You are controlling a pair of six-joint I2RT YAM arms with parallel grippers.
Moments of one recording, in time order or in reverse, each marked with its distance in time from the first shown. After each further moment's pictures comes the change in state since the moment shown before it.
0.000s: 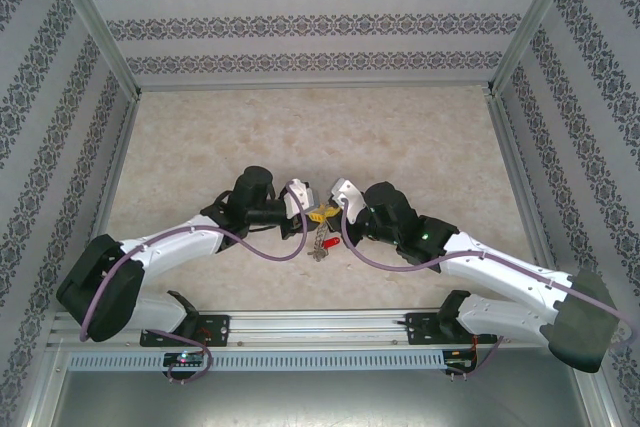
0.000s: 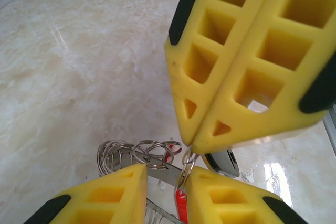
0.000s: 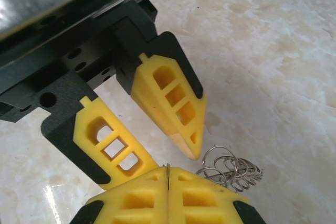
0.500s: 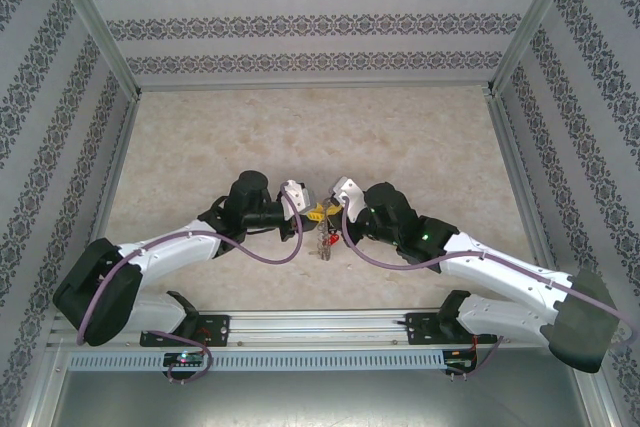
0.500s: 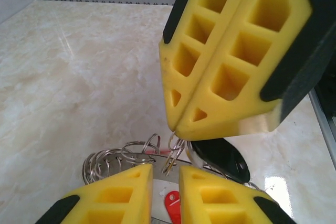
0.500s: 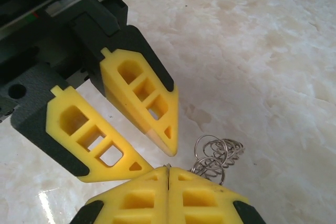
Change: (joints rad) left arm 0.000 -0.026 -0.057 0.095 -0.011 -0.064; right arm 0.000 -0.002 -0.003 0.001 0.044 0.030
